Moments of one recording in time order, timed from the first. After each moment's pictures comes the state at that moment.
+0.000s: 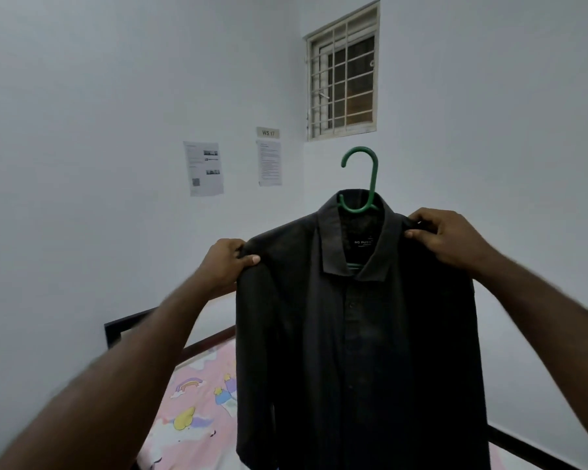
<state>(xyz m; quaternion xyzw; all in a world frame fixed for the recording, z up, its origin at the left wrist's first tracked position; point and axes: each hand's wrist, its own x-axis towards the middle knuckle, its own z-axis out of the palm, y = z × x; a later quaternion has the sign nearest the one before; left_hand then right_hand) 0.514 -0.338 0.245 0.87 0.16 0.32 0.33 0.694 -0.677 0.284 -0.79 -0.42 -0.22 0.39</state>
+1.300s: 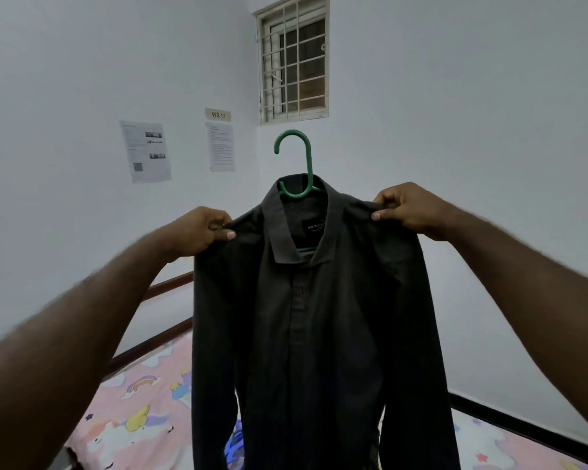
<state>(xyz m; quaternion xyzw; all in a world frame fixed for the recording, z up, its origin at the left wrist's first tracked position) 0.532 -0.365 0.287 0.93 0.04 0.20 0.32 0.709 -0.710 0.306 -0.82 -0.38 -0.04 0.43</state>
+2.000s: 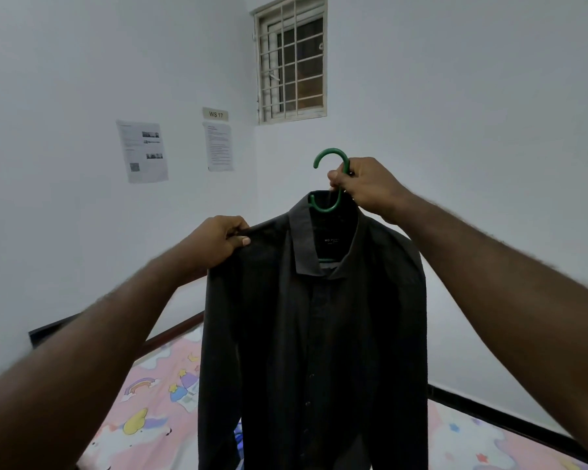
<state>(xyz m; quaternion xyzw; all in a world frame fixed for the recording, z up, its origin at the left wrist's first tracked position) 0.555 -0.386 0.269 0.94 0.01 0.27 0.21 0.680 -0.639 0.334 -0.78 -0.38 -0.16 0.48</state>
